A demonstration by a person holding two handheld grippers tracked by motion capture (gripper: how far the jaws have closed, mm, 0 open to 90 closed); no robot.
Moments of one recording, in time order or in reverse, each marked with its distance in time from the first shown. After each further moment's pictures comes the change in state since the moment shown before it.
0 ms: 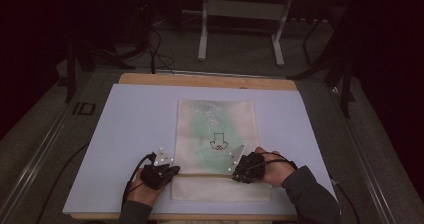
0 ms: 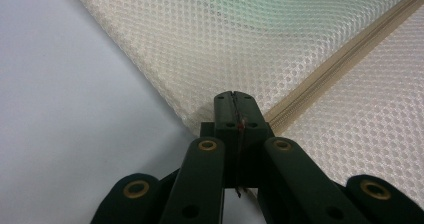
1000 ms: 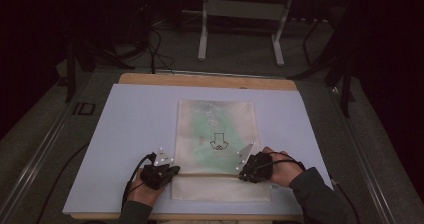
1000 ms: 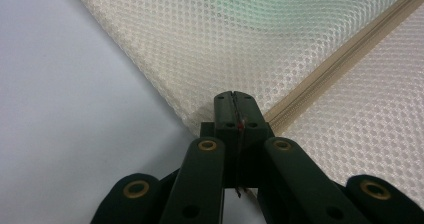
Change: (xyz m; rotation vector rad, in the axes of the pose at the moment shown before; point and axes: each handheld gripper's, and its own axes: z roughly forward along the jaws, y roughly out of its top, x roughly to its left) left arm 0.000 0.000 0.000 0.000 0.000 0.000; right arm -0.002 -0.019 -0.008 0.001 -0.004 0.031
